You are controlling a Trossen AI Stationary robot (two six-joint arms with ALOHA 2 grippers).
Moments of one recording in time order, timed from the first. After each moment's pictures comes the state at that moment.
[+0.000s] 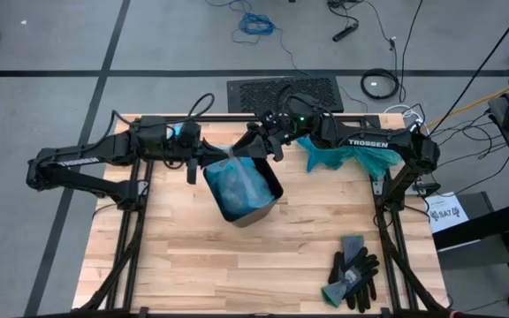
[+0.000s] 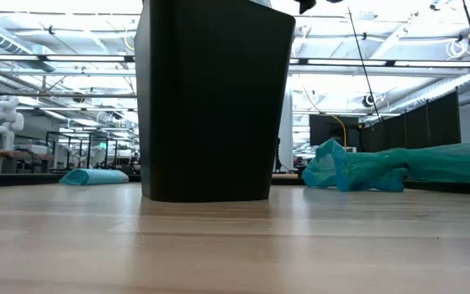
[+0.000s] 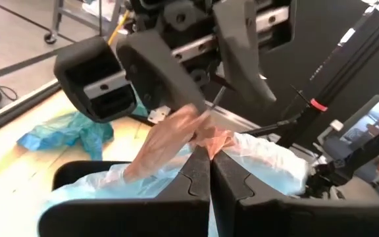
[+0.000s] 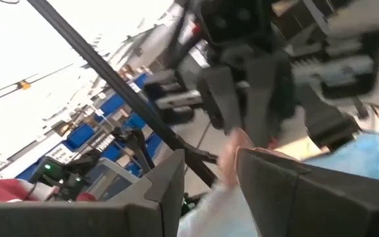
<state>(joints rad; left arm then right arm) 0.15 1.00 1.08 -0.23 0.17 -0.41 -0.27 1.67 1.44 0.33 -0.71 0.79</state>
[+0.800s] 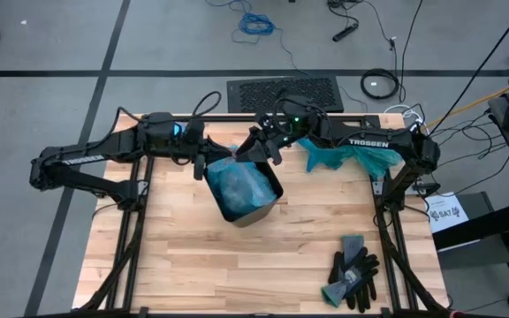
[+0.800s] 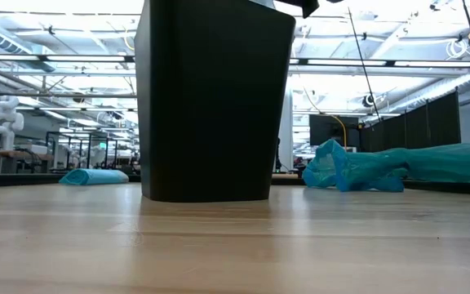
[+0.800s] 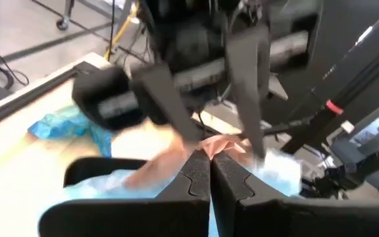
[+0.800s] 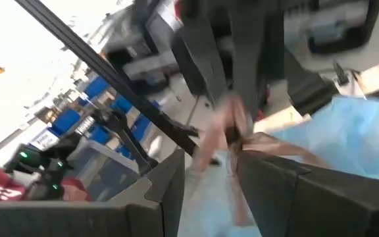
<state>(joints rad) 0.19 1.06 1.13 -0.28 0.17 -0.44 -0.26 1.67 1.45 0.17 -0.72 0.72</state>
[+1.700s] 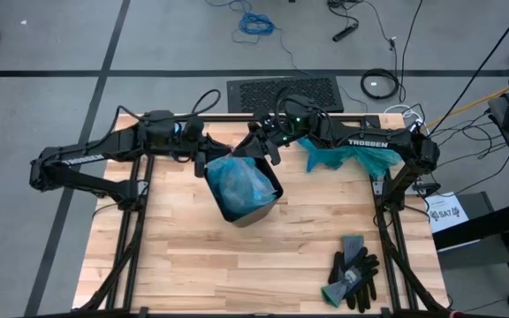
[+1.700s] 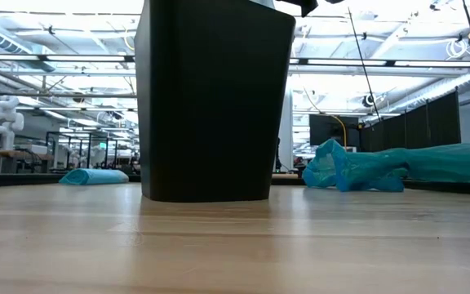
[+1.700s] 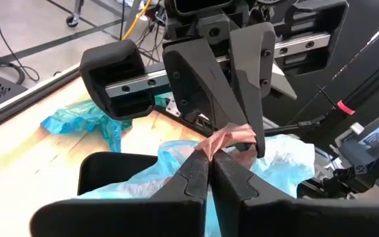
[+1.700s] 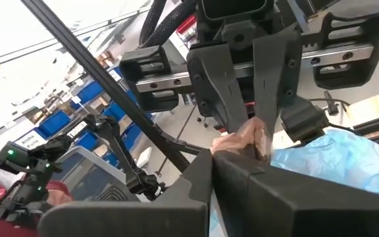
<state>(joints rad) 0.21 1.06 1.13 -0.30 0.17 -0.44 -0.27 1.67 1.44 0.24 -0.68 0.66</state>
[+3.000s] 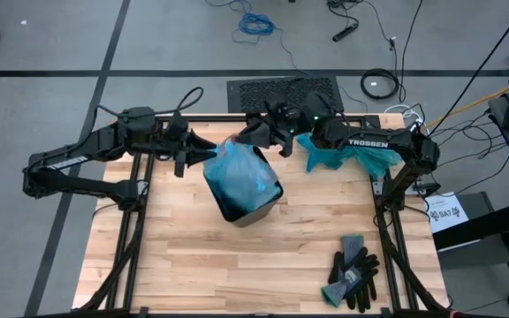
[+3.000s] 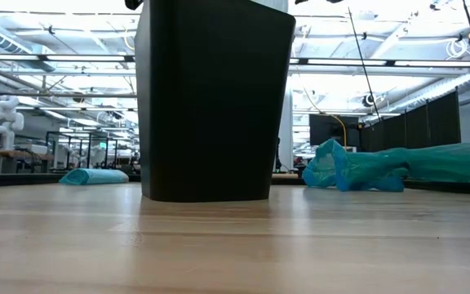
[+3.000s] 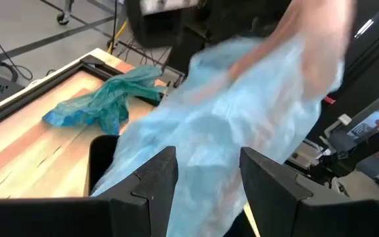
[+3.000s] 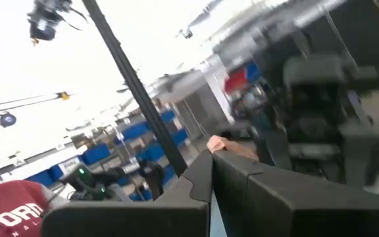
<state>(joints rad) 0.26 0.93 1.13 -0.43 0.25 -0.41 -0.27 1.67 1.44 0.66 -0.68 0.80</state>
